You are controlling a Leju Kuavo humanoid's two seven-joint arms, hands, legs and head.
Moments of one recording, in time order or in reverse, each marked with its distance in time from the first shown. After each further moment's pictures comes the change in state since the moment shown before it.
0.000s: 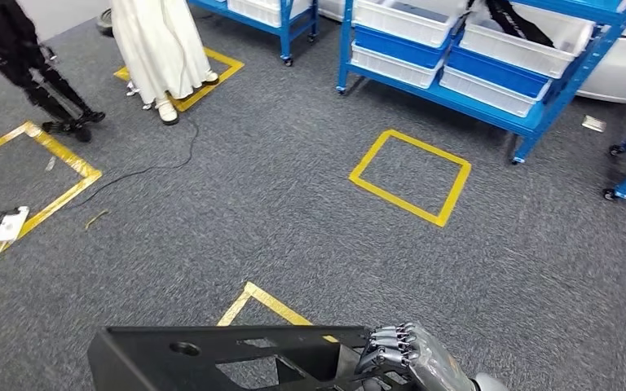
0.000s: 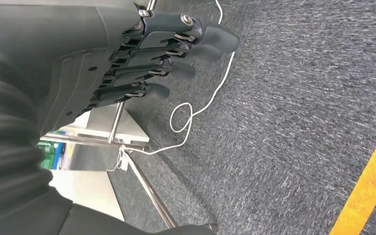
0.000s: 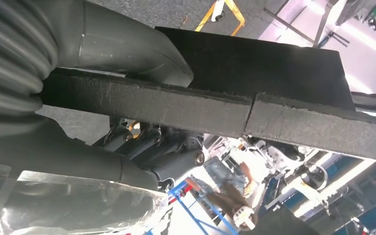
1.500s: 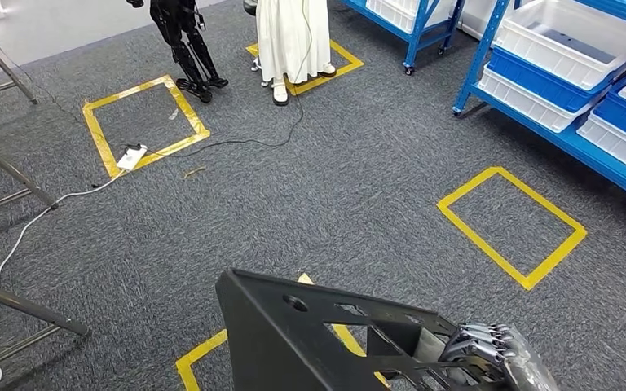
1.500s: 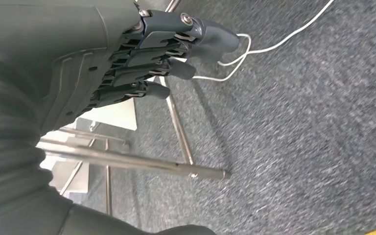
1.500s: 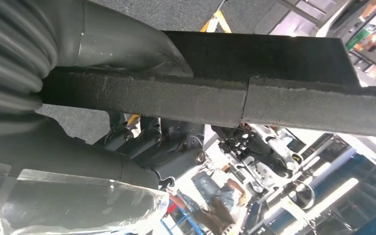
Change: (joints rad) left arm 0.005 0.027 0.088 -0.011 0.046 0.024 -0.036; right arm 0.160 -0.023 -0.357 -0.132 -0.127 0.065 0.005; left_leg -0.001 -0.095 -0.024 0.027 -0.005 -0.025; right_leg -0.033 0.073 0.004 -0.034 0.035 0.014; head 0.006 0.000
